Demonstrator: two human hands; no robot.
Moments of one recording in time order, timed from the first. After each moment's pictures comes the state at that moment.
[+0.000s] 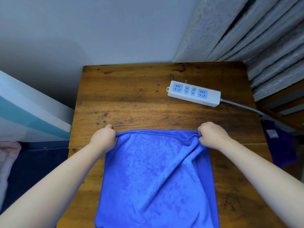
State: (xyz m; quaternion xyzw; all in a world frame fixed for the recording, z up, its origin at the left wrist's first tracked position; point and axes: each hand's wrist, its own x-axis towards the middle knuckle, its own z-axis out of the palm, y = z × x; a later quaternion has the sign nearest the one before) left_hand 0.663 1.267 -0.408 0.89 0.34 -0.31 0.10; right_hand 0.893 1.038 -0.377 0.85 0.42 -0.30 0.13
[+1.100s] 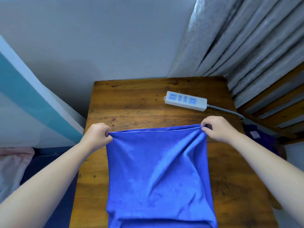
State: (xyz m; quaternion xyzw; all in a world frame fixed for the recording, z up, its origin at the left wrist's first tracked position) left_hand 0.620 1.260 -0.309 0.90 0.37 -0.07 0.23; right_hand 0.881 1.002 -0.296 0.87 0.45 -0.20 -0.08
